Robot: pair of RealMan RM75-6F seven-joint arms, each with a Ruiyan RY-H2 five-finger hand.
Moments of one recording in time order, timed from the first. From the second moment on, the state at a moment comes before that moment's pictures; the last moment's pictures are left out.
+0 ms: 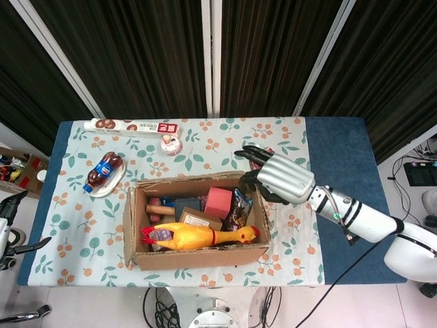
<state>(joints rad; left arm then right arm) -0.10 -1.06 -0.05 -1.45 1.49 1.40 -0.43 0.99 -0.84 0.06 -1.73 -1.75 1.00 0.55</state>
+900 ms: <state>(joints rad) -0.15 -1.05 -0.05 -1.55 1.49 1.36 -0.33 0.63 -0.78 -0.03 -1.55 -1.74 1.31 0.68</state>
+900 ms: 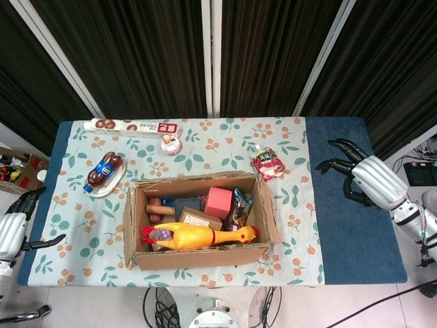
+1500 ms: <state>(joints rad) -0.10 -1.09 -0.05 -1.46 1.49 1.46 -0.30 0.22 -0.91 -0.09 -1.68 -1.21 1.38 0.02</state>
